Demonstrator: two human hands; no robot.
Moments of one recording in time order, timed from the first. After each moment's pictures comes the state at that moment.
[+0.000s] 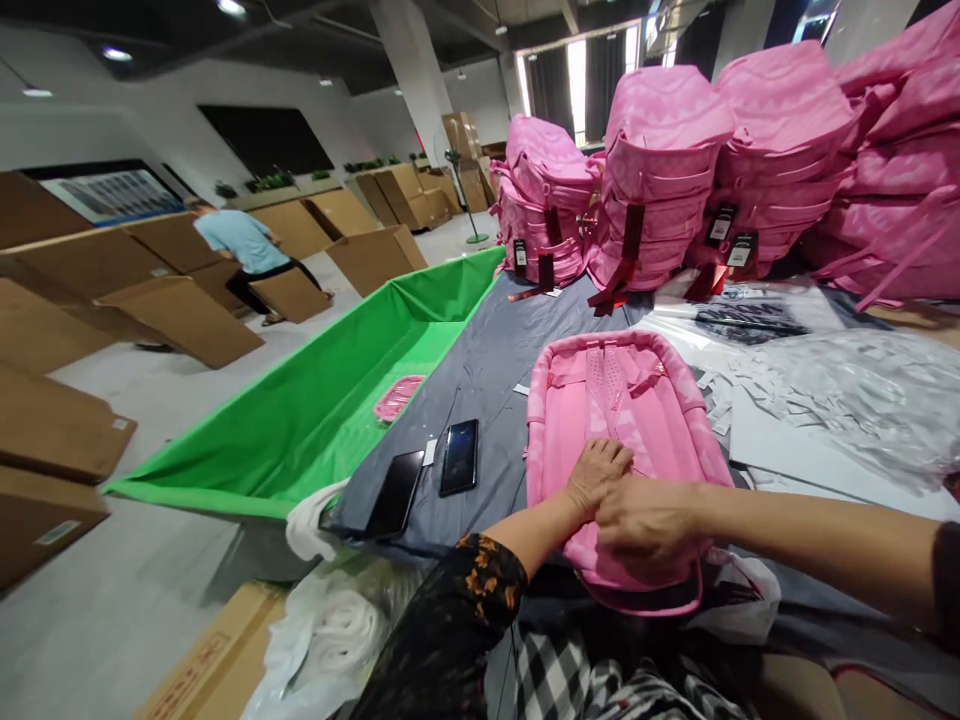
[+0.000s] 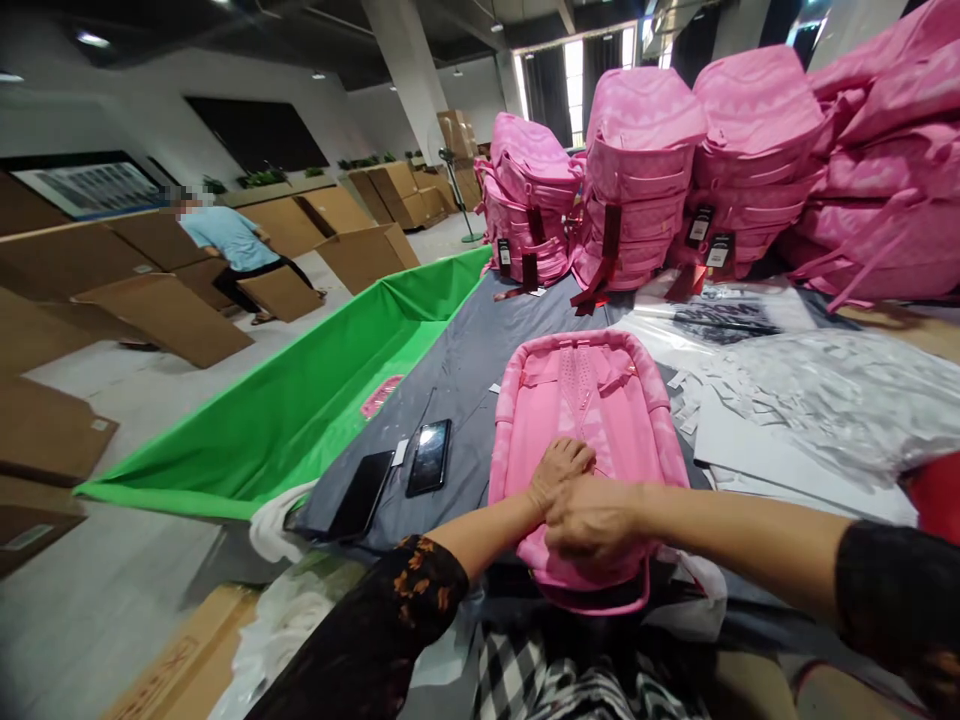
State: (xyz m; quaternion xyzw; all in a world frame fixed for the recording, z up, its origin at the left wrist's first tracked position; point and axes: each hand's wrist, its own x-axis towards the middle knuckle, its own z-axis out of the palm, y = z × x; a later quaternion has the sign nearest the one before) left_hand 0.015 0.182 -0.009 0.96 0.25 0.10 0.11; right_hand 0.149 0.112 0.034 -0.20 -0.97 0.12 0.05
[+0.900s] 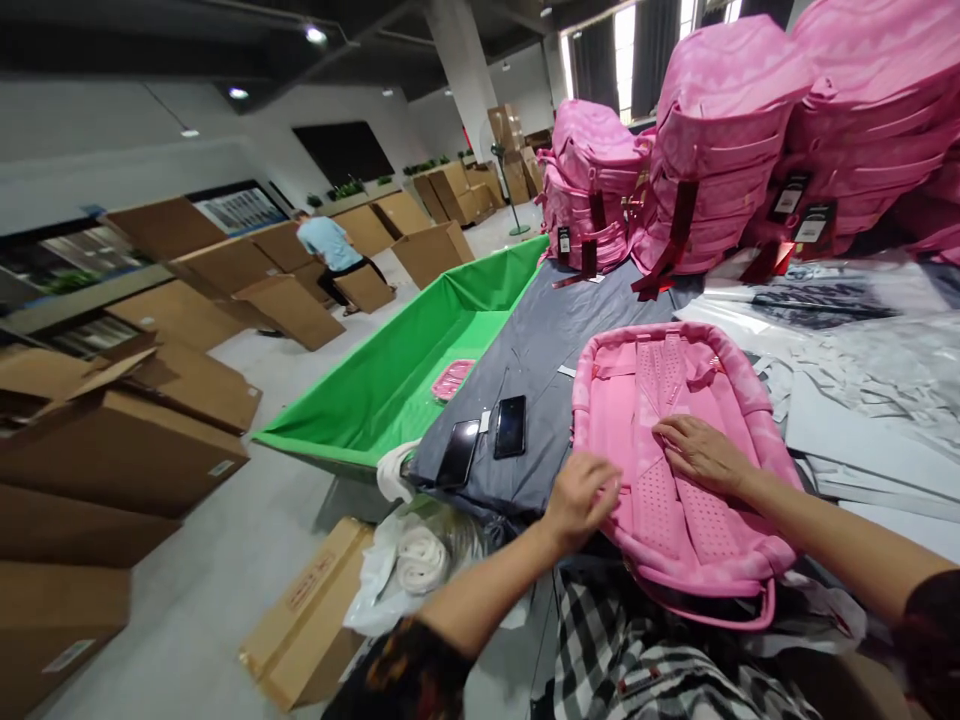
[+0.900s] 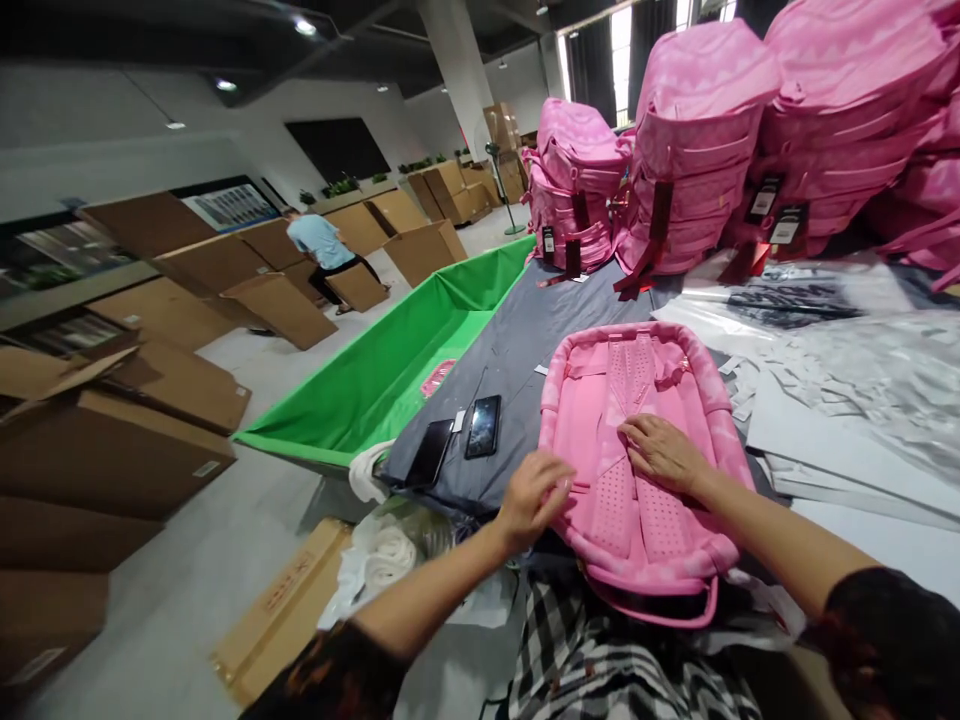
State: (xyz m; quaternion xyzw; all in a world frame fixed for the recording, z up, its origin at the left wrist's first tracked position) left_hand -0.099 0.116 0.030 0.91 0.27 0.28 0.14; right_hand 0.184 0.124 -0.004 -0.49 -0.85 0.00 0.20
